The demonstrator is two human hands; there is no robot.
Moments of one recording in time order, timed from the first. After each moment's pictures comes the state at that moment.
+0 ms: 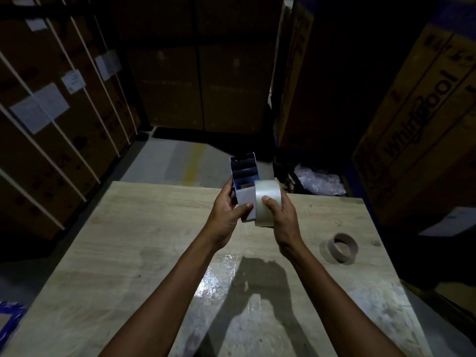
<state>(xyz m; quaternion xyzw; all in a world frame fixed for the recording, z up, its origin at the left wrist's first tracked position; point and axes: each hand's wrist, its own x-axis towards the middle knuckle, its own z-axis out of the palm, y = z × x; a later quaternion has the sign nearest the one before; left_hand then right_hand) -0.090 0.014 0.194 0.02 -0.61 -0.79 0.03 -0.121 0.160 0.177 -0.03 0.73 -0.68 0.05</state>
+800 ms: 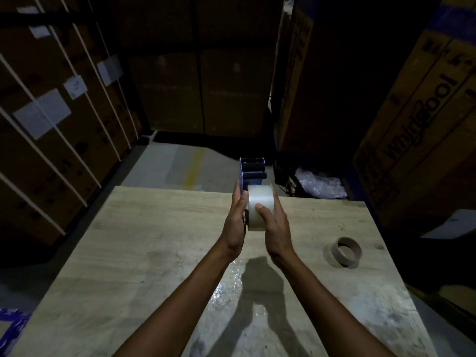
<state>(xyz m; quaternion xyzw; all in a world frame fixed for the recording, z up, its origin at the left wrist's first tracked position) -0.085 0.035 0.199 0.08 -0.59 -0.81 0.03 -0.107 0.131 0.174 -0.03 0.76 -0.65 0.03</state>
